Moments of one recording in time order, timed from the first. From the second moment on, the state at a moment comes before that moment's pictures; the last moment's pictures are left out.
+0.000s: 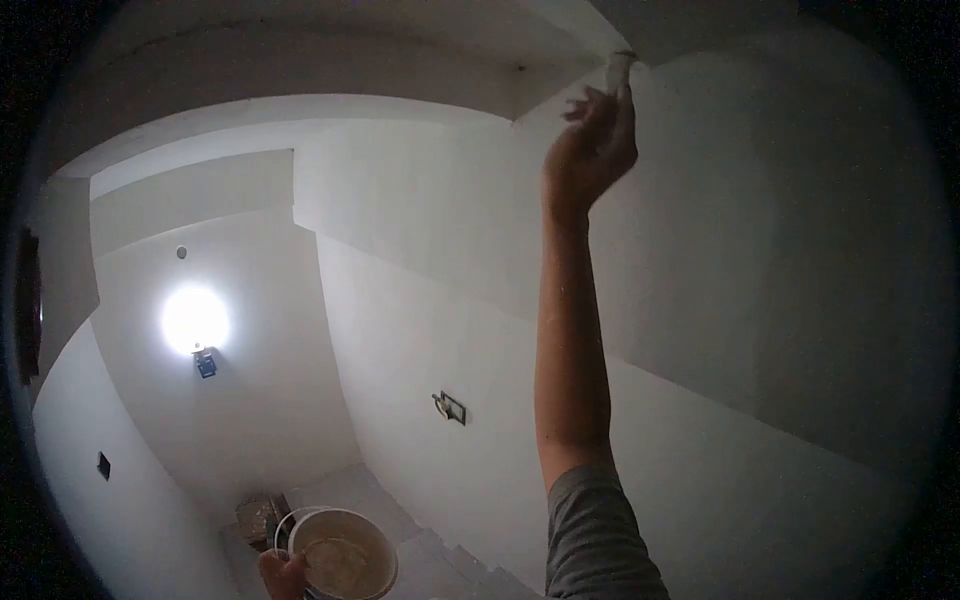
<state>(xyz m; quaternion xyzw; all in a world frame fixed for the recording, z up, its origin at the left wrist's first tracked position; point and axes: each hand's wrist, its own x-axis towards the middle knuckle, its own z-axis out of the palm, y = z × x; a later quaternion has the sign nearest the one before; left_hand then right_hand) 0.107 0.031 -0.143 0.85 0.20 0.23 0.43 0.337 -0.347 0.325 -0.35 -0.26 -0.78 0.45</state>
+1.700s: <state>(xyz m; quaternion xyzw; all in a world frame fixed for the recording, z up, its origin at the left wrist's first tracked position) 0.136 0.024 -0.186 0.86 0.13 0.32 0.38 0.363 -0.299 0.302 -0.41 -0.37 -0.81 0.21</state>
